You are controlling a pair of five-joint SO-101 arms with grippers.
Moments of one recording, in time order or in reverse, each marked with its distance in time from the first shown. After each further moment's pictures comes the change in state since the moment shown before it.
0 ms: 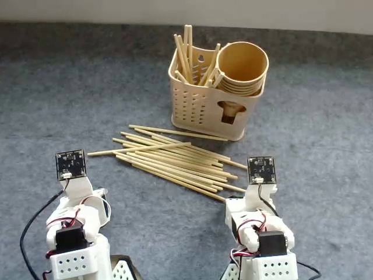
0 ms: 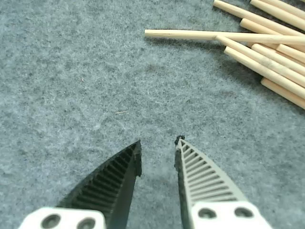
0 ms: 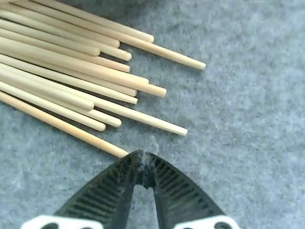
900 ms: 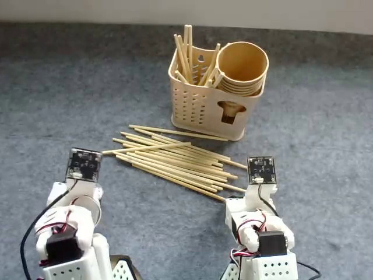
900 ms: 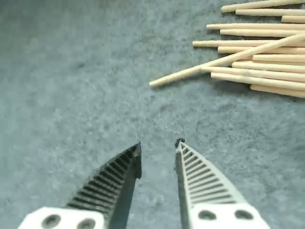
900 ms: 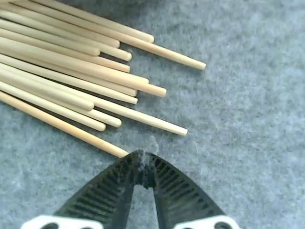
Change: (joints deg) left arm -2.0 -0.7 -12.0 3.9 -23.6; right arm 0.0 0.0 0.0 0.0 0.0
